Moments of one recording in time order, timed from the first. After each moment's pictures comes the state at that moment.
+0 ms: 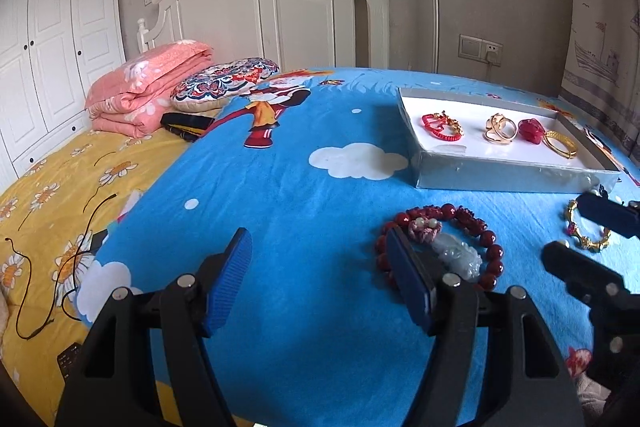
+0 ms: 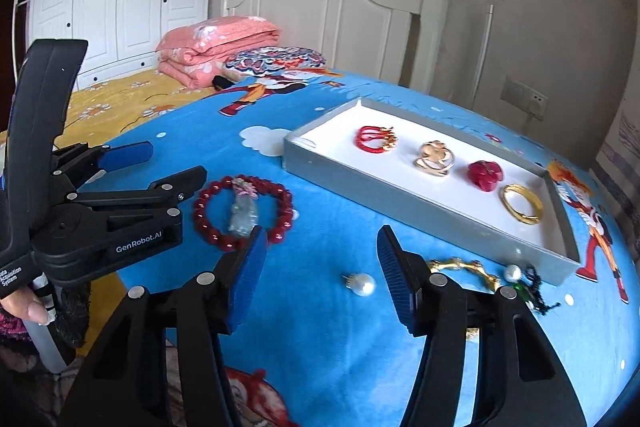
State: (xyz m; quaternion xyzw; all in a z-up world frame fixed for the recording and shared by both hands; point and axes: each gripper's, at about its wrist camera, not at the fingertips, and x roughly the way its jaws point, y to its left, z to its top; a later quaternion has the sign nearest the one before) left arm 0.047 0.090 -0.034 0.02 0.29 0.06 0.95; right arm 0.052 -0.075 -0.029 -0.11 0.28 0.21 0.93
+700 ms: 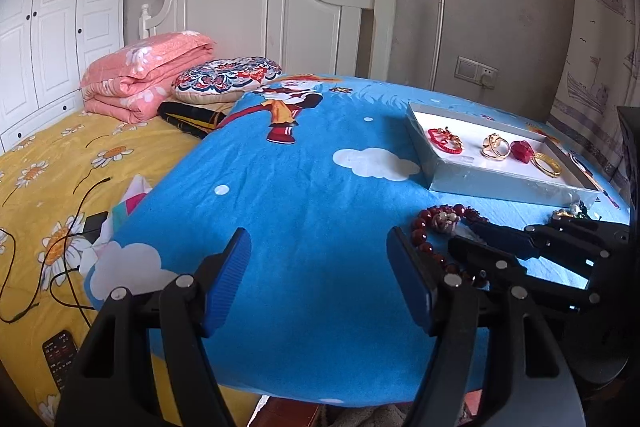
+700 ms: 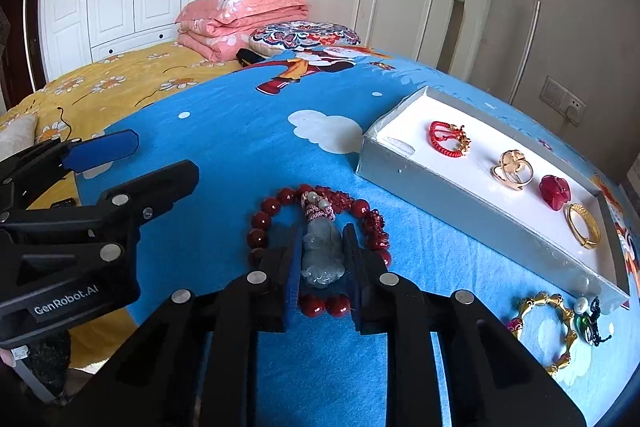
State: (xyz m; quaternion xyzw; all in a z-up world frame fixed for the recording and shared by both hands) left arm 0.020 0.124 -0.030 -0.03 0.28 0.03 0.96; right arm 0.070 -0.023 -0.044 -0.14 0.31 0.23 0.91
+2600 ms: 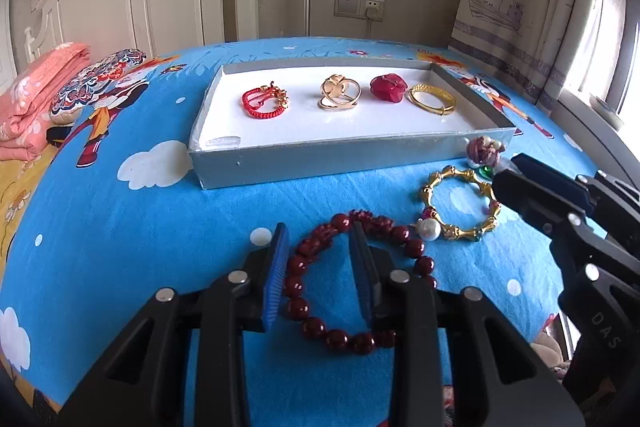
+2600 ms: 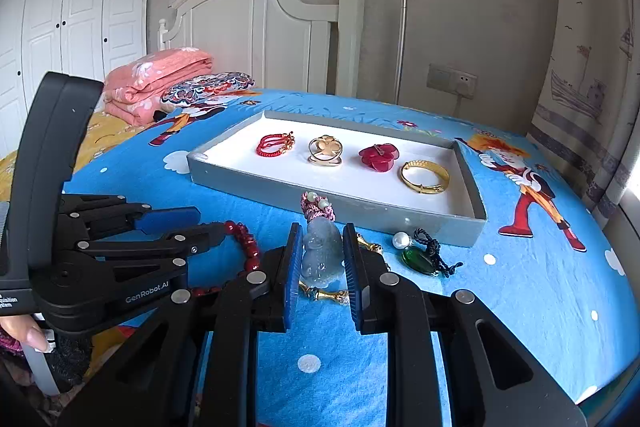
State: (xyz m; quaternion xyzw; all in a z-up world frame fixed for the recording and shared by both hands) left arm 0.078 -0.008 -0.041 0.04 0.36 -0.15 0.92; right arm 0.037 -0.159 -0.020 -0.05 0.25 0.10 0.96
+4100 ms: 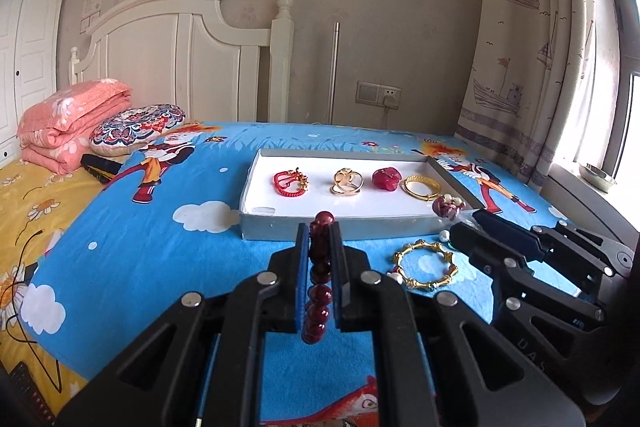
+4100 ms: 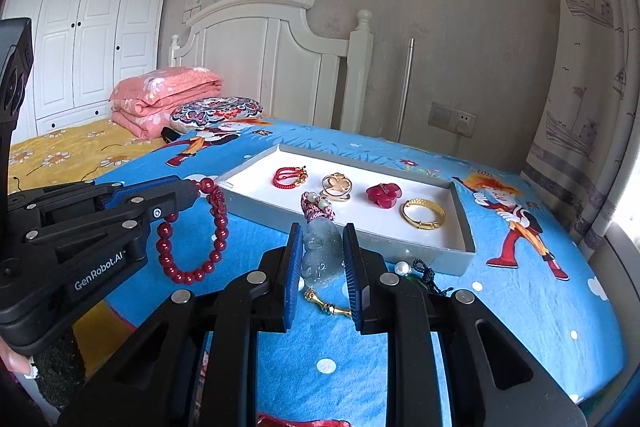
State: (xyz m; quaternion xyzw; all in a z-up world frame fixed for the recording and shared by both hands) left arm 0.004 0.001 0.015 -0.01 0.22 -0.10 0.97; right arm 0.007 -0.147 0.004 -0.08 0.20 0.10 0.97
